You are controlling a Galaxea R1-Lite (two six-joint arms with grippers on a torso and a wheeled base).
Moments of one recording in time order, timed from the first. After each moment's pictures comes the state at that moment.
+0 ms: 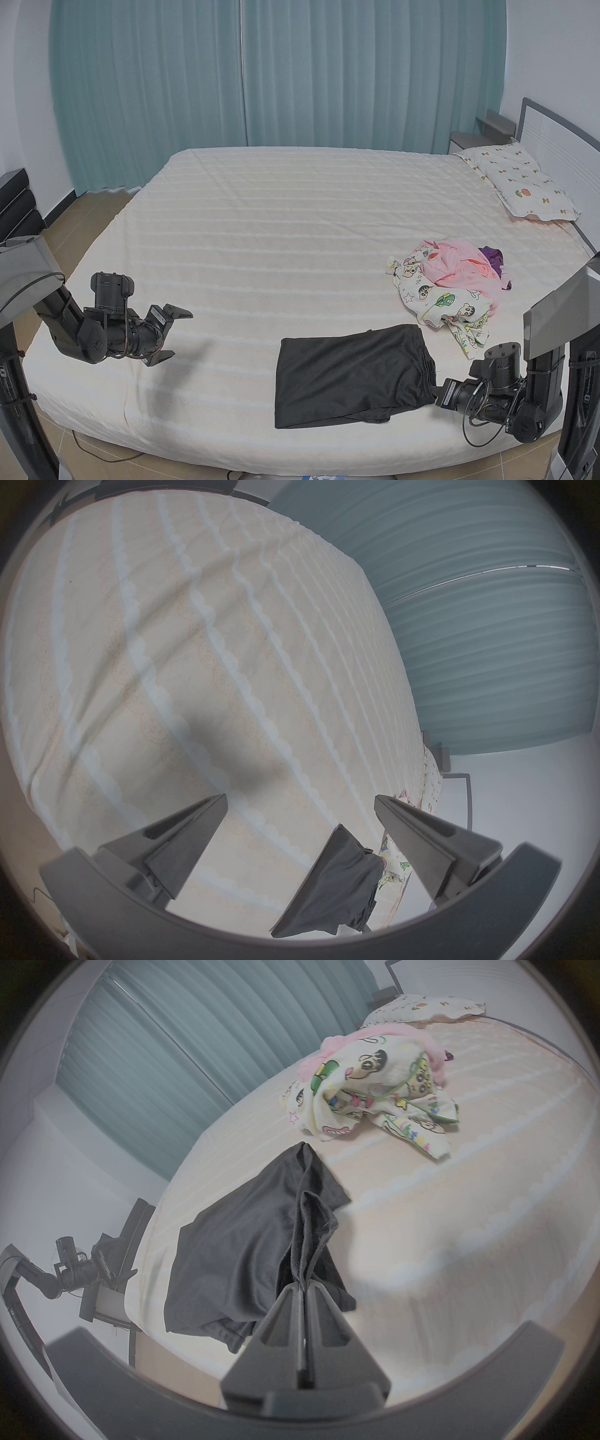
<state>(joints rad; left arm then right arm) -0.01 2.11 -0.71 -0.67 -0.35 -1.03 0.33 2.29 -0.06 -1.55 0.05 0.64</state>
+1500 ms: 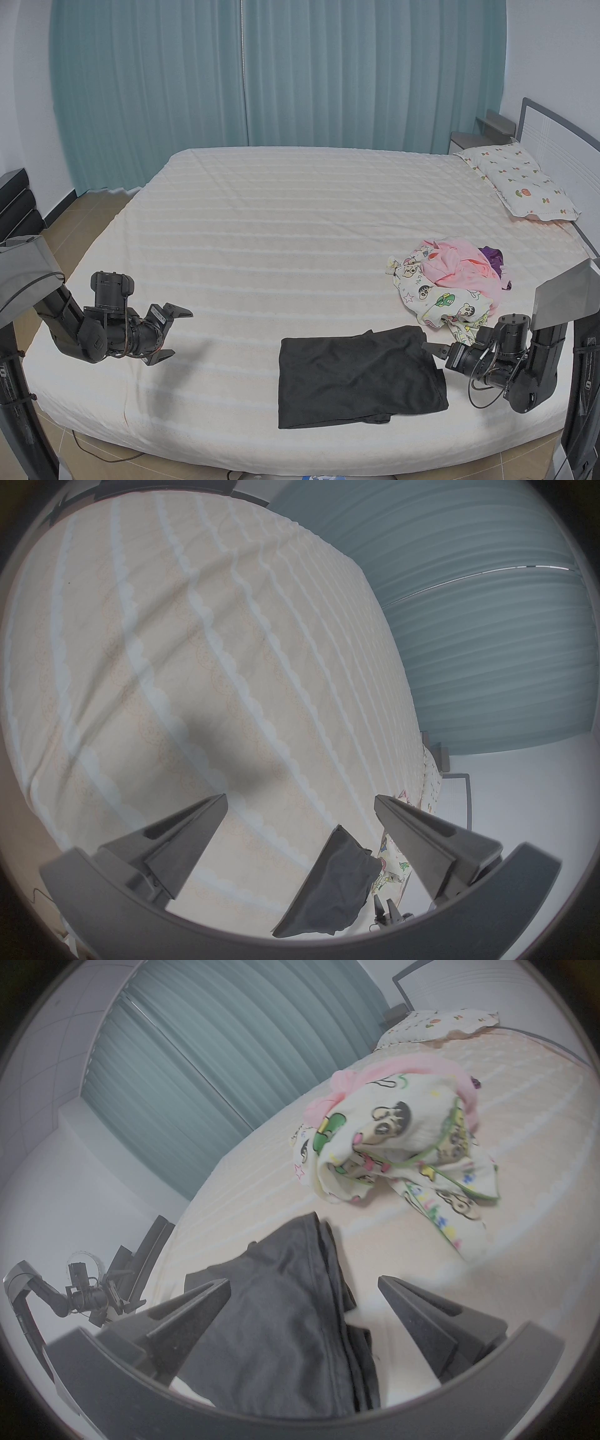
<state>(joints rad) -0.01 2.11 -0.72 -0.67 -0.34 -1.03 0.13 2.36 -0.36 -1.51 0.24 0.54</state>
